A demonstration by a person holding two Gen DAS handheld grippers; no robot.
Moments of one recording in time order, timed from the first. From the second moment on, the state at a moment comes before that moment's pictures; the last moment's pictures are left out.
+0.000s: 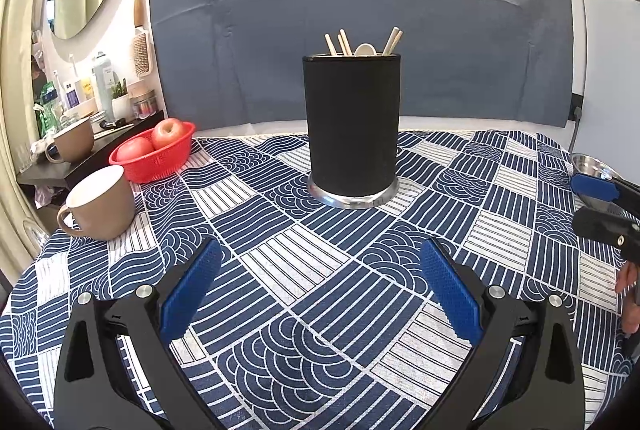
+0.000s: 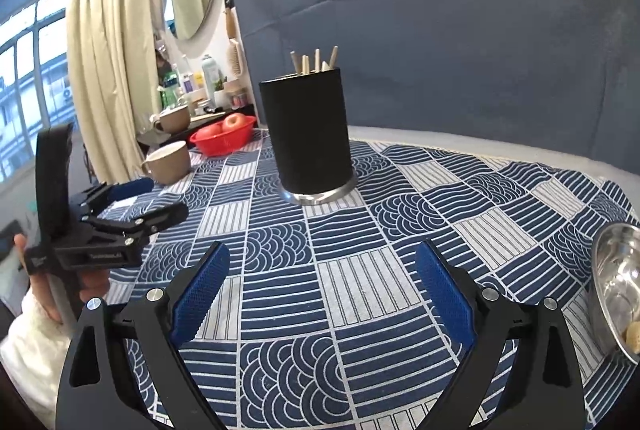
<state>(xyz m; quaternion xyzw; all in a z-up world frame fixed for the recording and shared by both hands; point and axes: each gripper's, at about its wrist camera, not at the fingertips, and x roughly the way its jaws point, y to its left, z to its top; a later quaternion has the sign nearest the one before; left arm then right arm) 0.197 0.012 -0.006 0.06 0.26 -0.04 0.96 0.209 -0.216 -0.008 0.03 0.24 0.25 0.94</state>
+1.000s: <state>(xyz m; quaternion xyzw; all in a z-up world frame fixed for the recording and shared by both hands) 0.199 0.004 -0.009 0.08 0.26 -0.05 0.96 0.214 -0.215 -0.010 0.03 0.26 0.25 0.93</state>
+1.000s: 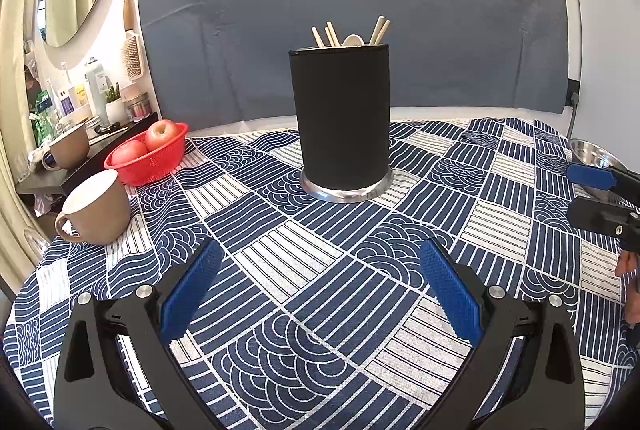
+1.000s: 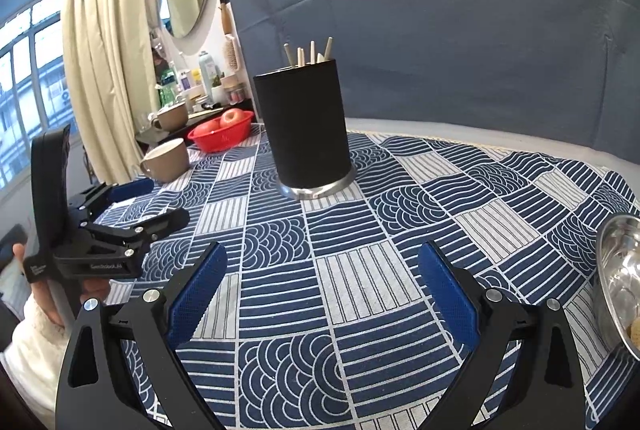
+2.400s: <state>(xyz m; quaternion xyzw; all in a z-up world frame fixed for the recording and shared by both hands) 0.198 0.010 -0.007 0.06 0.26 -0.04 0.96 0.216 -0.212 -0.010 0.02 0.26 0.26 0.93</state>
